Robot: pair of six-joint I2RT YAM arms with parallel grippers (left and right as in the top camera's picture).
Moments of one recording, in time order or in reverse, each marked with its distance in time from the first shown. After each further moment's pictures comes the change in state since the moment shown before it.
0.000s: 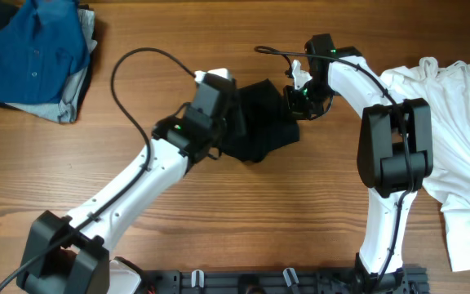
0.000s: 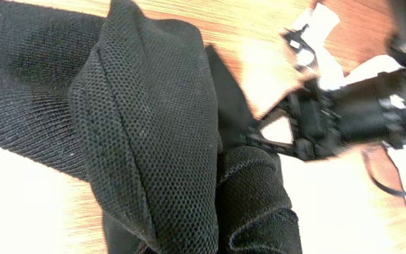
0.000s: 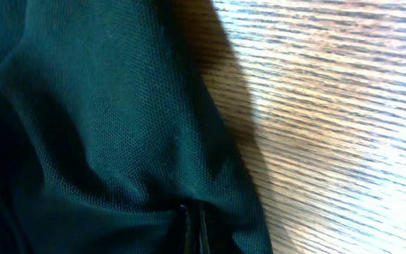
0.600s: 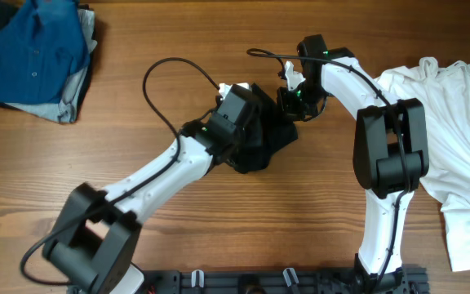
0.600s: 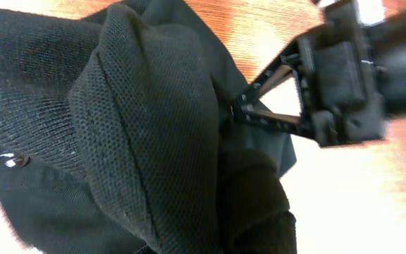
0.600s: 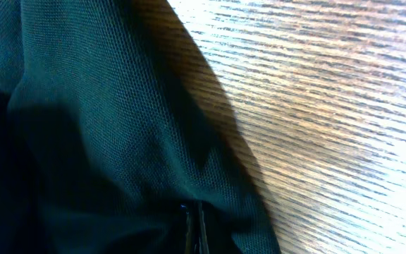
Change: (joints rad) left arm -0.074 0.154 0.003 0.053 0.000 -0.052; right arm 0.034 0.001 0.000 0.008 -0.004 0.000
